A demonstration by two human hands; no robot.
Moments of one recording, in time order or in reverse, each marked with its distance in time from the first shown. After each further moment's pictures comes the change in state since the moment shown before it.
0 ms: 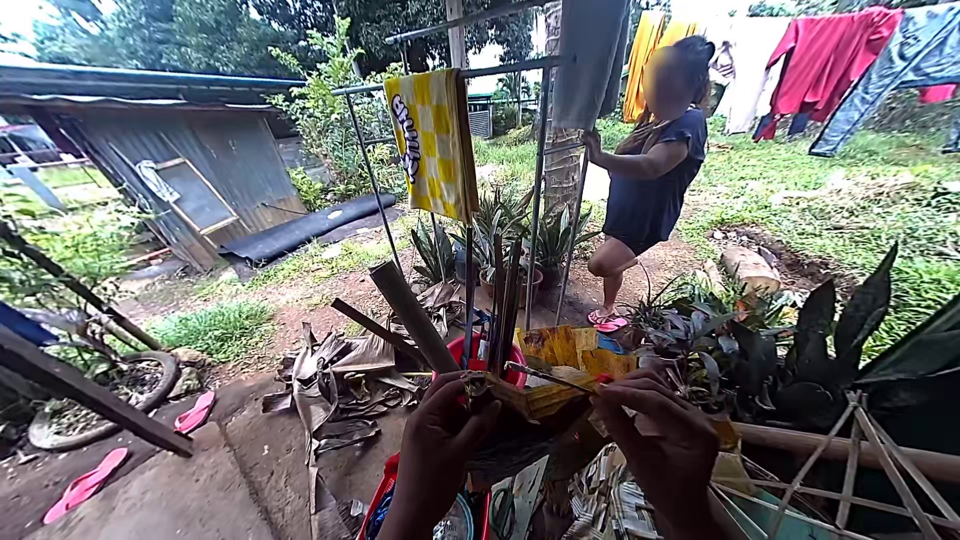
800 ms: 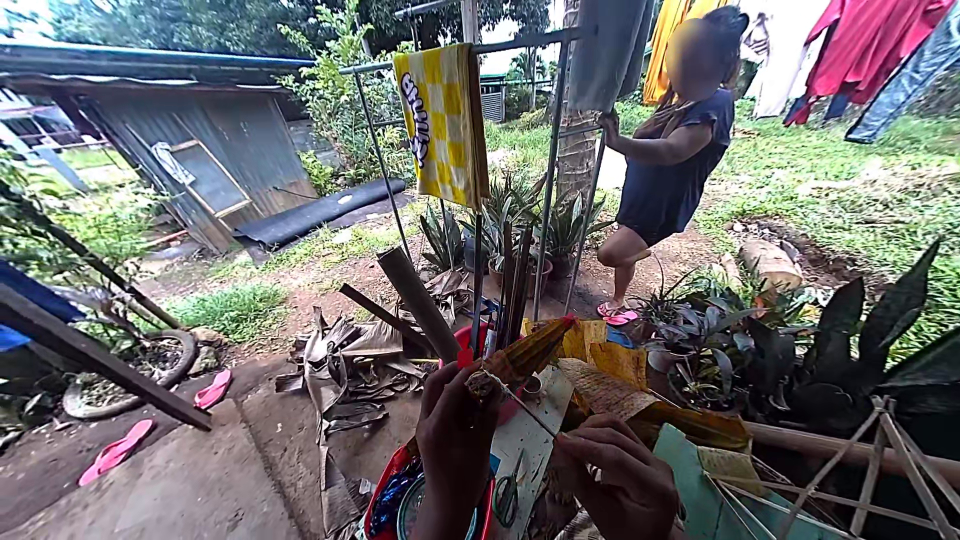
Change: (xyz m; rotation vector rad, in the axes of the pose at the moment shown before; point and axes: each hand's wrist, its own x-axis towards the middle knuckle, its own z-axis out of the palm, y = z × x) left_hand -0.005 -0.033 0.022 0.233 0.315 0.371; right_hand -0.048 -0.013 0.037 0.046 -0.020 0.004
